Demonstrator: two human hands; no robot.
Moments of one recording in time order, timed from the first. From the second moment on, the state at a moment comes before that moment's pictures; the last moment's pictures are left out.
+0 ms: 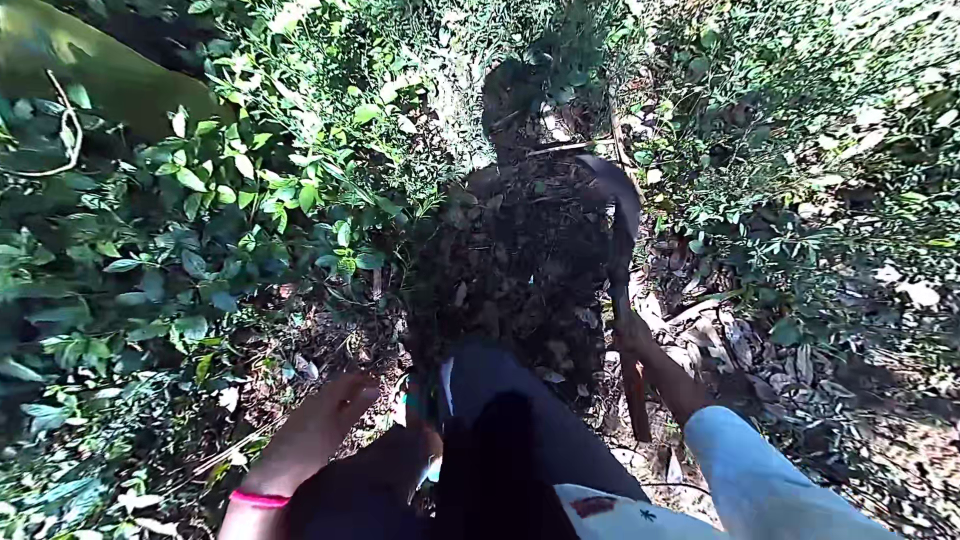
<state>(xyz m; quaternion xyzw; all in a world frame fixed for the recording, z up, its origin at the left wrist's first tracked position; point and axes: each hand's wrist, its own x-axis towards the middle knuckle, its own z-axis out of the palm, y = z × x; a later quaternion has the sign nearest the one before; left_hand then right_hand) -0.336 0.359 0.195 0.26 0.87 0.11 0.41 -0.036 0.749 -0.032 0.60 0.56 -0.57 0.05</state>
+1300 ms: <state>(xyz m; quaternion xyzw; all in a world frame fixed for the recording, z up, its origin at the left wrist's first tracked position) -0.323 0.358 0.196 0.24 0.87 0.09 0.42 -0.023 0.706 -0.058 0.44 0.62 -0.60 0.24</state>
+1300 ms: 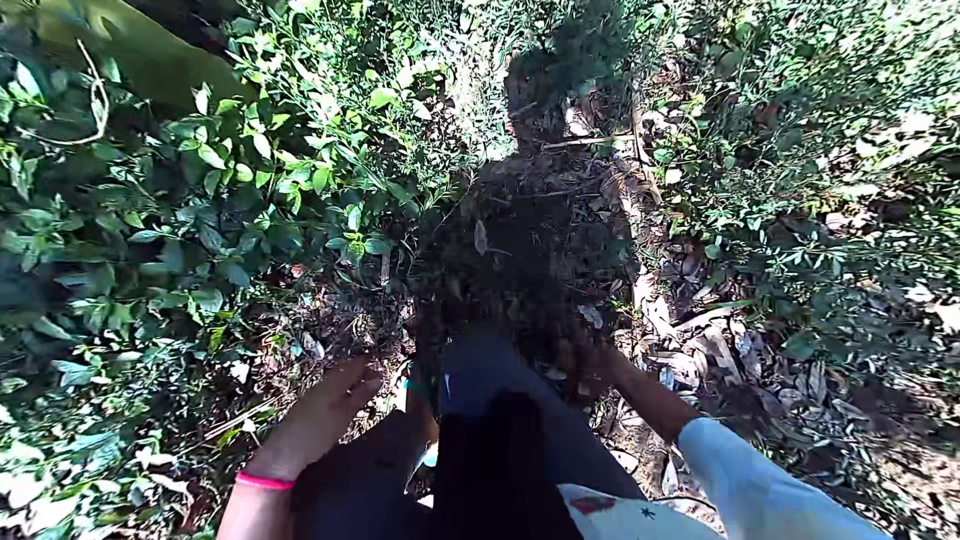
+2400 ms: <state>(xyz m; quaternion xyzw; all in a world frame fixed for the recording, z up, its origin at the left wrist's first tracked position) -0.255 0.300 0.208 0.26 0.88 0.27 0.29 -0.304 0.741 -0.034 0.50 0.54 -0.64 -0.23</state>
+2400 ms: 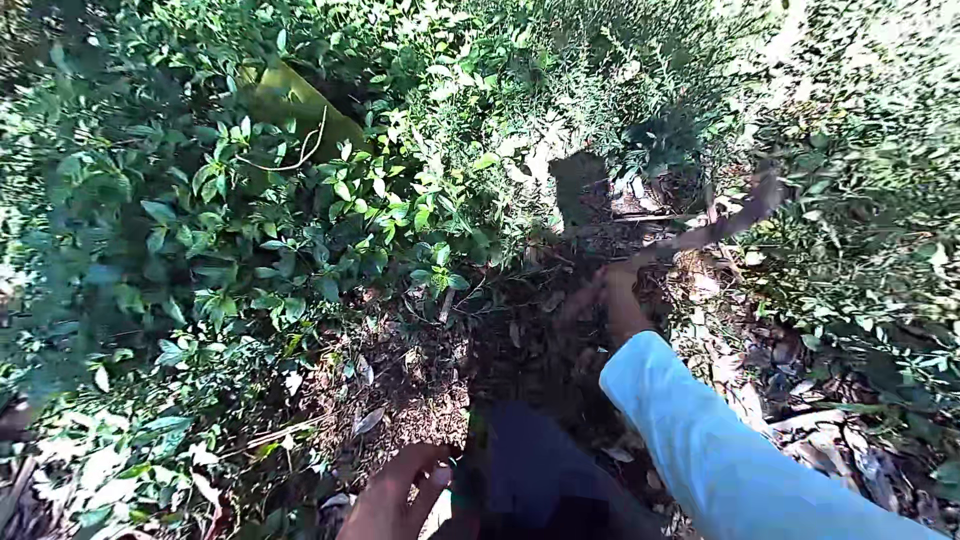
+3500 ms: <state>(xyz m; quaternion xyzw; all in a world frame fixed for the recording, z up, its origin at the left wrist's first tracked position) -0.295 0.295 0.191 0.26 0.87 0.26 0.34 -0.254 0.678 -0.078 0.46 0.69 -0.55 0.13</state>
